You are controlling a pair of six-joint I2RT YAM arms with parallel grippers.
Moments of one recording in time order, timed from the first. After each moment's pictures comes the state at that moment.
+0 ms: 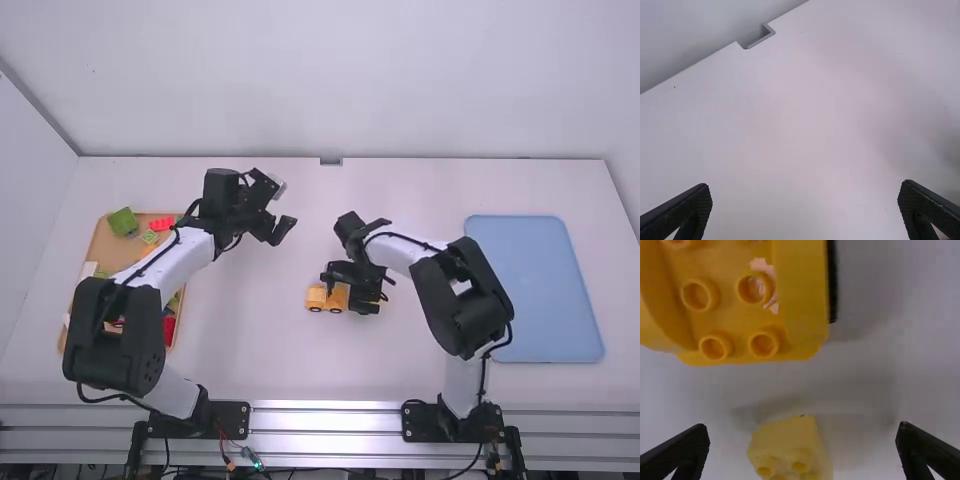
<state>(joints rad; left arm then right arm) -0.11 1.62 1.01 -0.11 0.42 0.36 0.55 1.97 1.19 -0.83 -0.02 -0.92</state>
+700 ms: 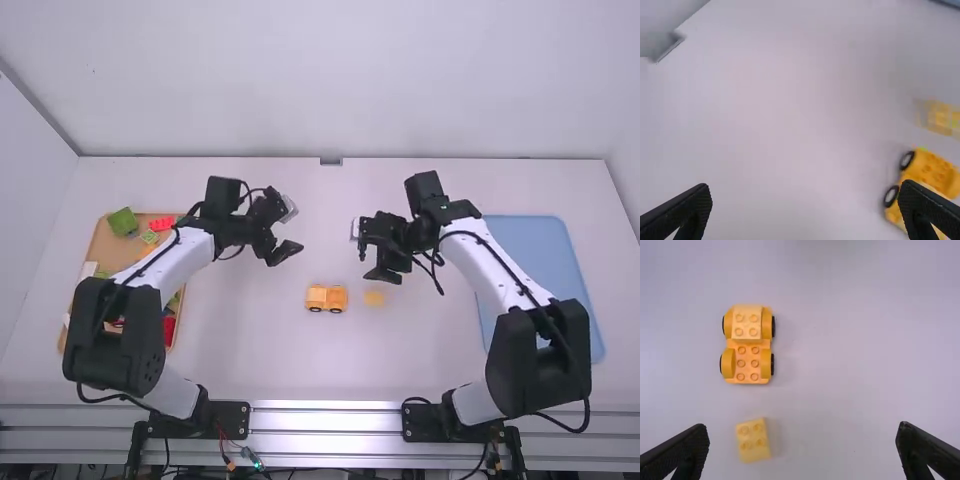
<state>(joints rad) -0.11 1.62 1.01 -0.28 0.68 0.68 0.25 1.60 1.18 -0.84 -0.57 -1.22</state>
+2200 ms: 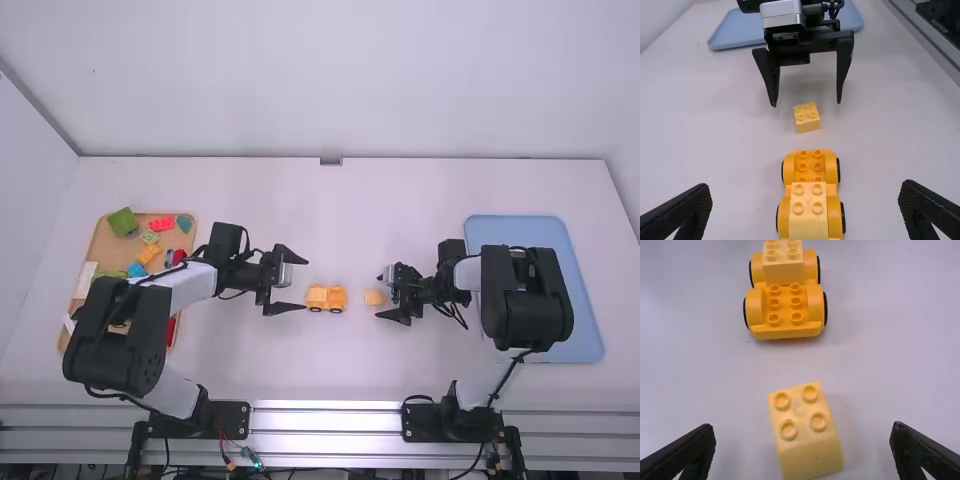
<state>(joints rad) -0.11 1.62 0.68 -0.13 1.15 1.22 -0.02 1.92 0.71 -0.30 -1.01 -1.52</state>
